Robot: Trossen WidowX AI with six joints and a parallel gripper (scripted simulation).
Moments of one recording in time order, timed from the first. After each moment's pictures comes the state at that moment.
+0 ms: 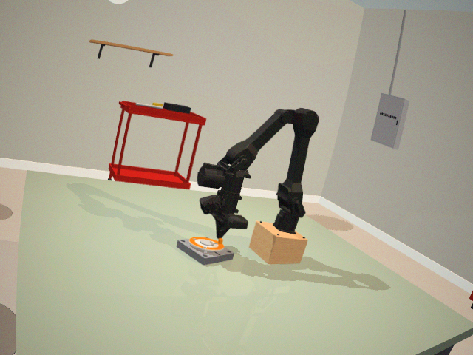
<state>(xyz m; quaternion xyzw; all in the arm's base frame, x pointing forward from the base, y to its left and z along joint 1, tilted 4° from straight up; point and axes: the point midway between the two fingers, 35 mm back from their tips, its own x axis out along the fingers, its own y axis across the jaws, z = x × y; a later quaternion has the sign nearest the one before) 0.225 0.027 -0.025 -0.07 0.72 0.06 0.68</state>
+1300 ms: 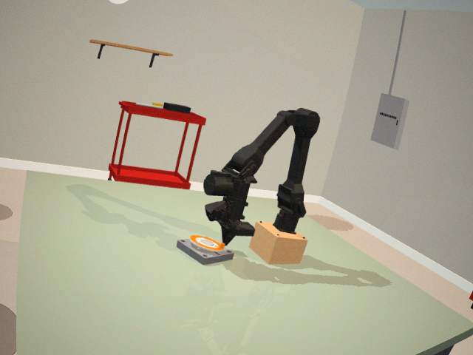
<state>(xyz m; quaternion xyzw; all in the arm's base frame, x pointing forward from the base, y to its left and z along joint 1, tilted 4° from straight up) 0.216 0.066 -0.029 -0.07 0.73 0.06 0.68</state>
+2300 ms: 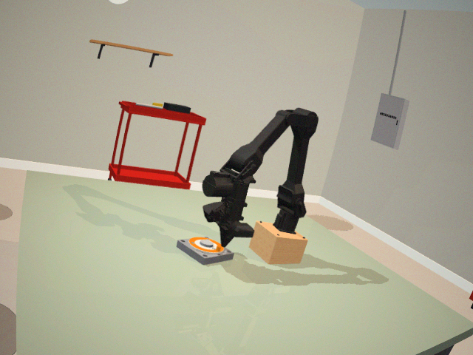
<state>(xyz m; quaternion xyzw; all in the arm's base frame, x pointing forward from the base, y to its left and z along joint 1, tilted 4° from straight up) 0.229 0.091 -0.025 -0.07 0.73 0.06 0.68</state>
